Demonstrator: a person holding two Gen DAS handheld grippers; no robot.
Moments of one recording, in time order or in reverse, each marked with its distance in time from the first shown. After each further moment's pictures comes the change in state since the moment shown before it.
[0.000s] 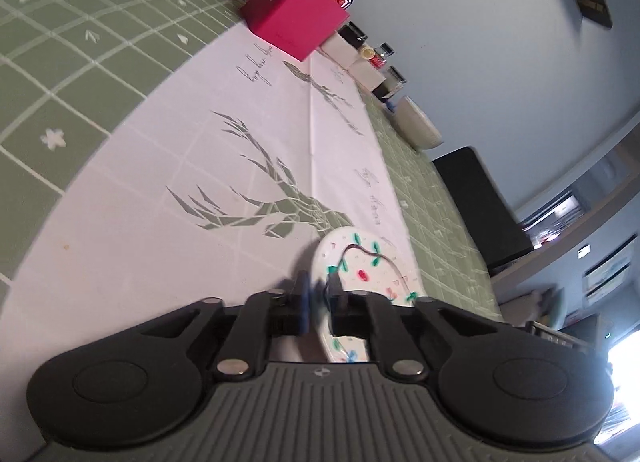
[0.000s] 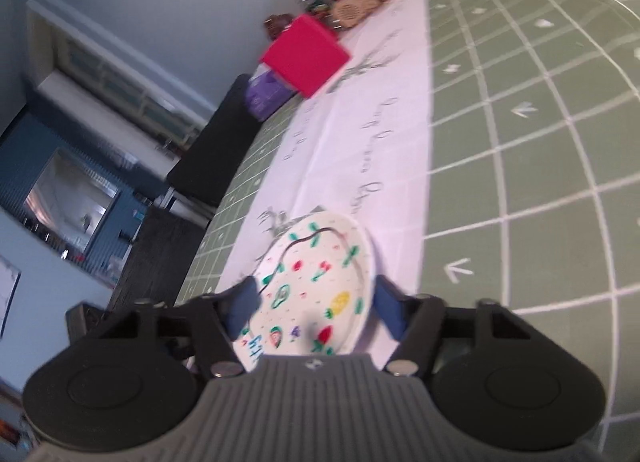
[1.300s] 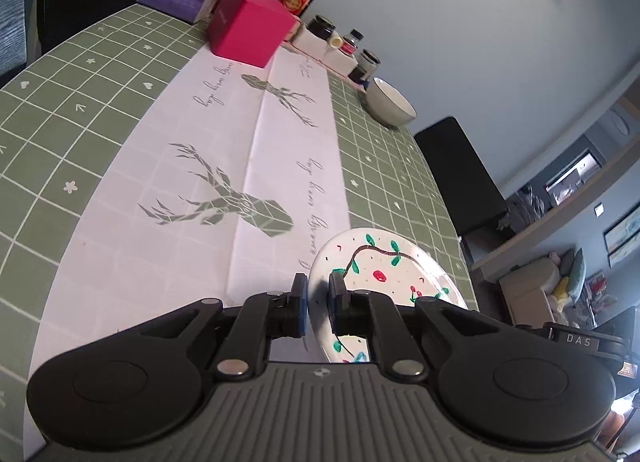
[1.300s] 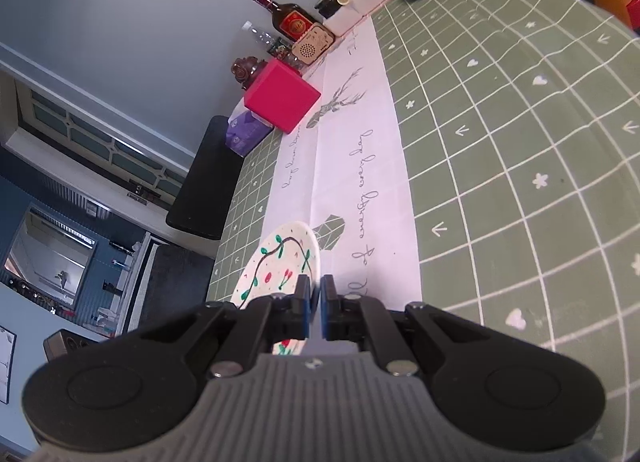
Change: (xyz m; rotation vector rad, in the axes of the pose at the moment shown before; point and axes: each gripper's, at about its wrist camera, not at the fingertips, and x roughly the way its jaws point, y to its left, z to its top) left arm -0.079 -0.104 0.012 0.062 0.092 0.074; right arm -0.119 0.083 -0.023 0.092 -0.072 -0.091
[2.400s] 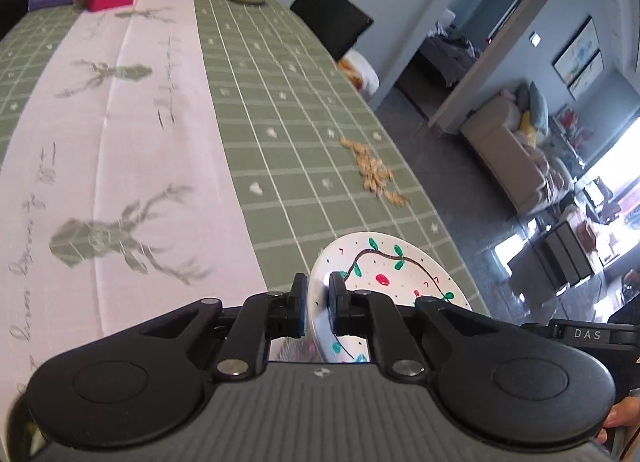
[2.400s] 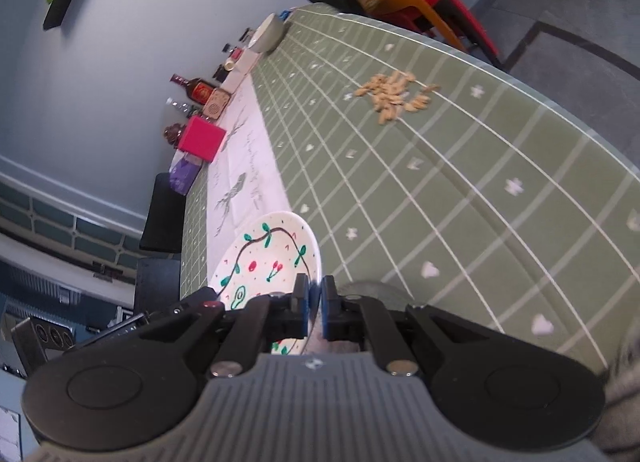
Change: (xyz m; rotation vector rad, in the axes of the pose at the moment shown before) left arm -0.085 -0.122 -0.206 0.383 0.260 -0.045; right arm -0.251 -0.042 -0.263 0.320 -0.205 -0.173
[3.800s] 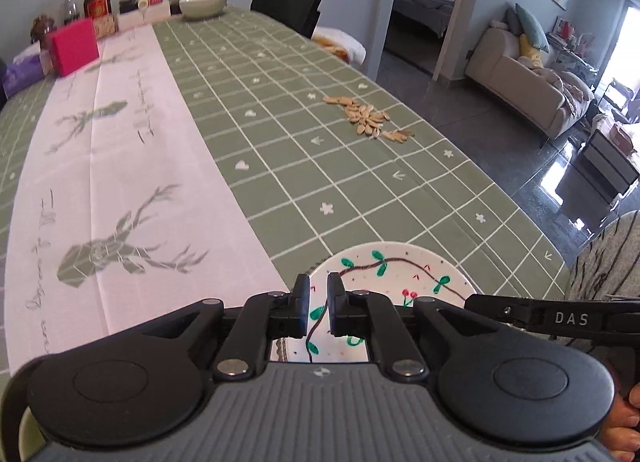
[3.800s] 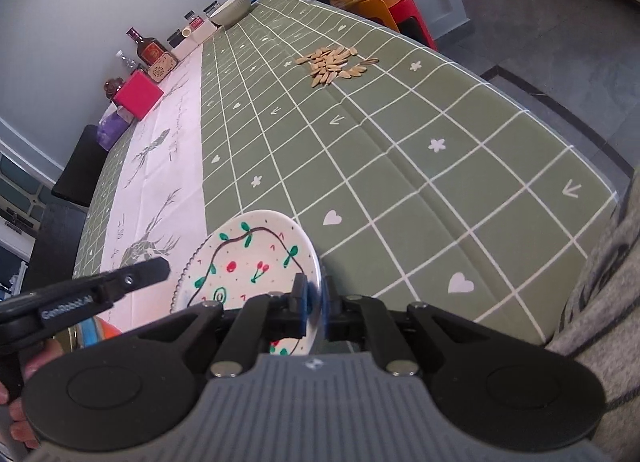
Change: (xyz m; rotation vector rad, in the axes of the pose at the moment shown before) left arm 0.020 -0.043 -0.047 0.309 -0.014 0.163; right arm 0.028 -0.012 -0.047 -0.222 -0.044 -0.270
